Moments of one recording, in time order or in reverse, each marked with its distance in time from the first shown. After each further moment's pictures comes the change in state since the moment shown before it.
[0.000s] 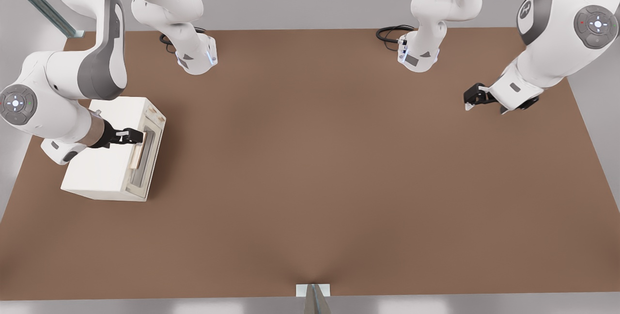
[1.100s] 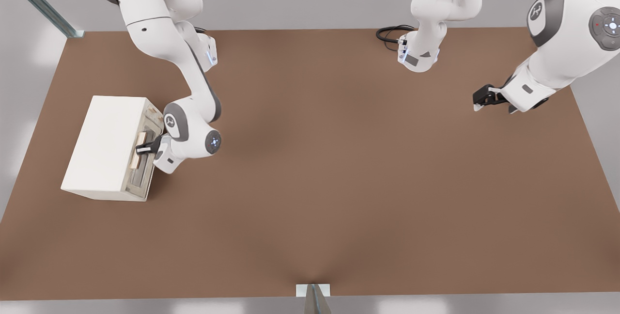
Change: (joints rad) arm 0.290 0.100 0.003 -0.558 -0.929 0.115 0.317
